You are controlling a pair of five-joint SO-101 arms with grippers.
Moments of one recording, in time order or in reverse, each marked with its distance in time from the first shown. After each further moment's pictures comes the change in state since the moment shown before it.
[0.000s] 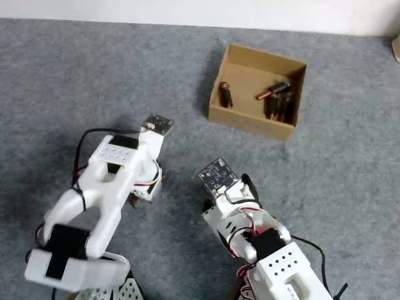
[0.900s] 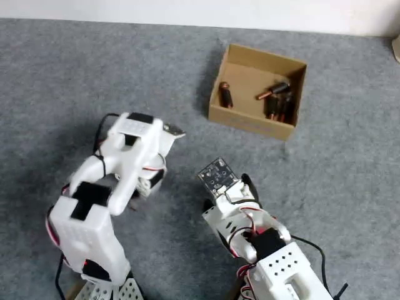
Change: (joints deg) left arm 0.2 20.1 -23.1 23.9 -9.7; right arm 0.0 0.0 0.0 0.0 0.0
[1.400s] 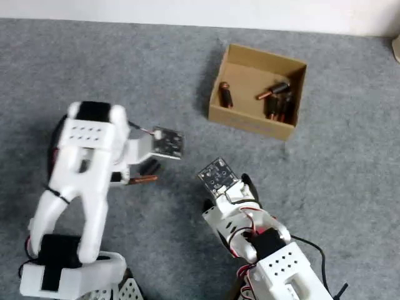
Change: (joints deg) left arm -9.2 -25.6 -0.5 10.1 -61.7; right arm 0.0 0.0 0.0 0.0 0.0
